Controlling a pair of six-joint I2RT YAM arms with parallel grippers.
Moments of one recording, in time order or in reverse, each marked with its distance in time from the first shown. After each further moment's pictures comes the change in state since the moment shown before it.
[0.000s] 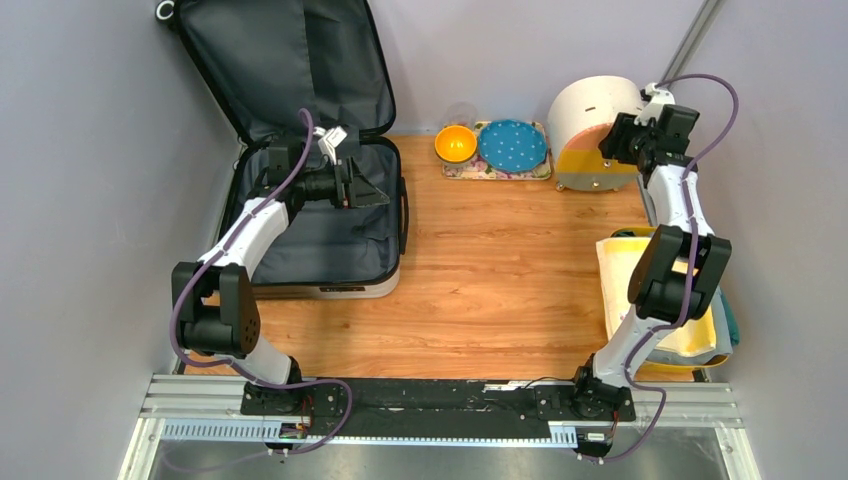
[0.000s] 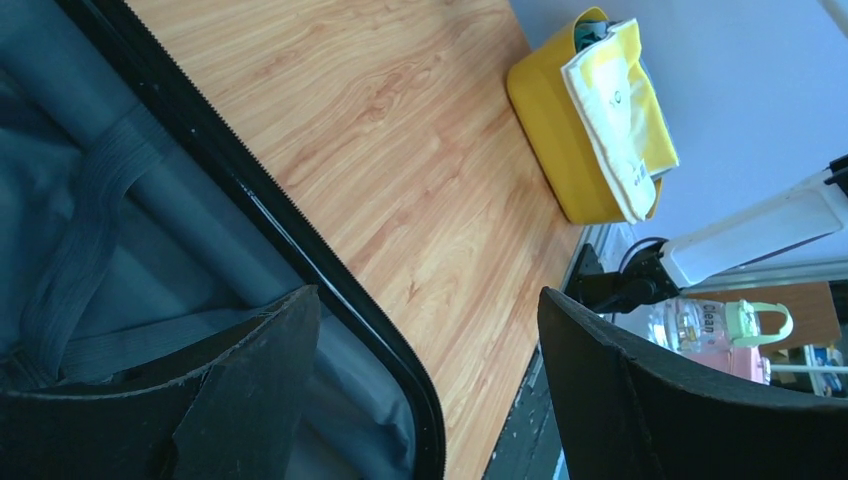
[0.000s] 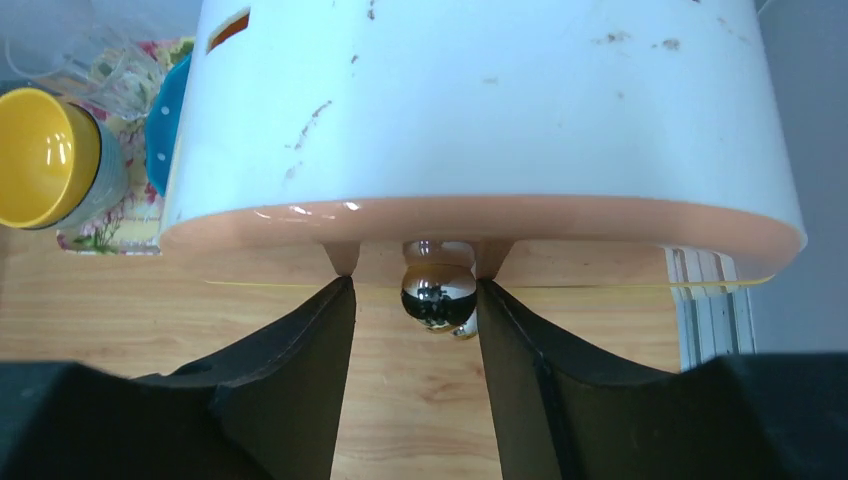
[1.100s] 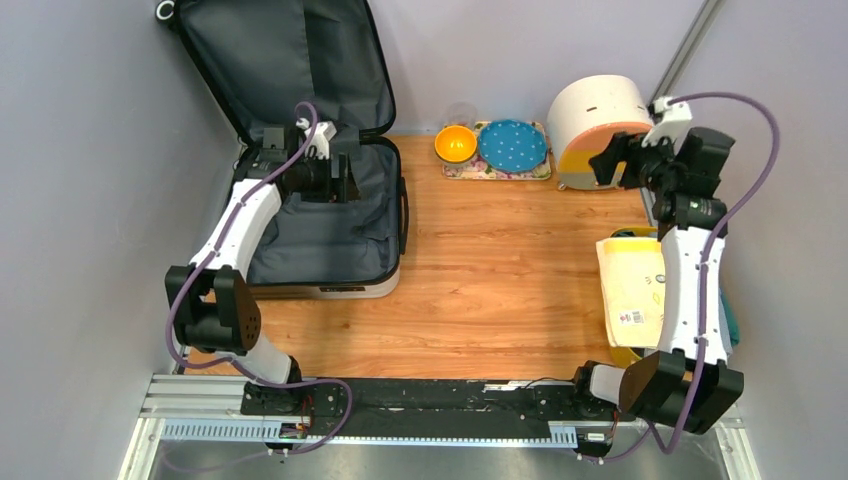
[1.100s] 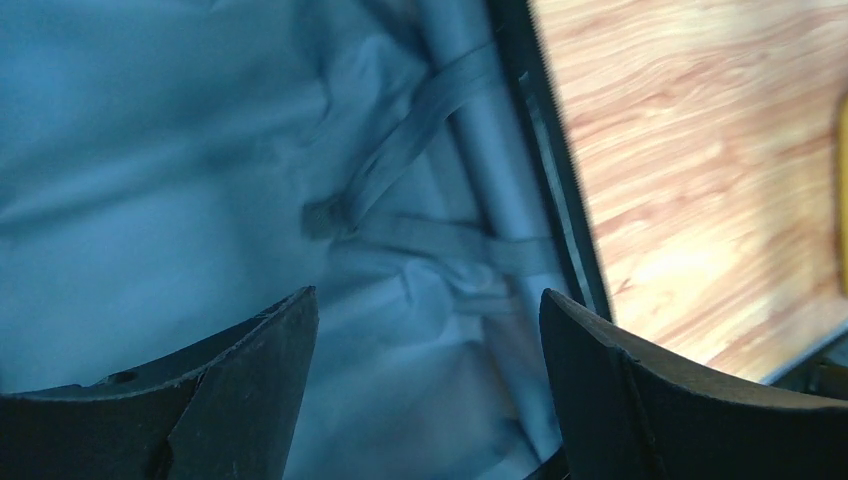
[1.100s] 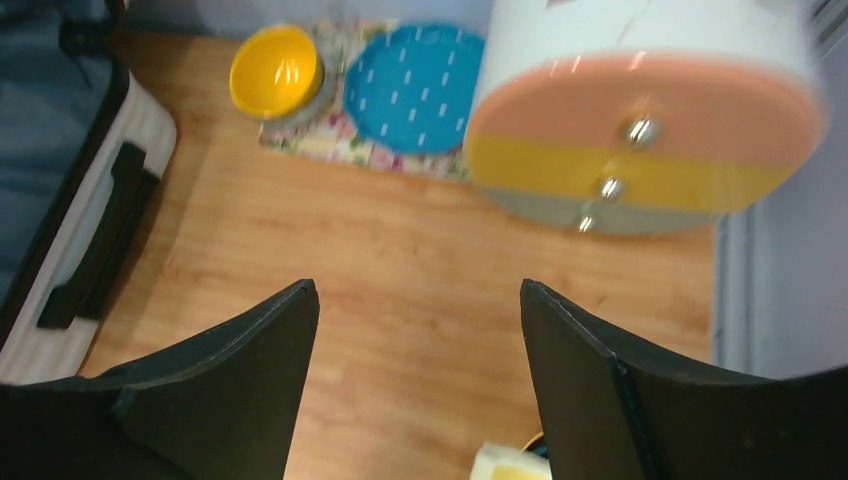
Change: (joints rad) left arm 0.008 0.040 0.258 -0.479 -0.533 0.264; right arm 0.023 -0.561 -0.175 -0.198 -0.160 -0.076
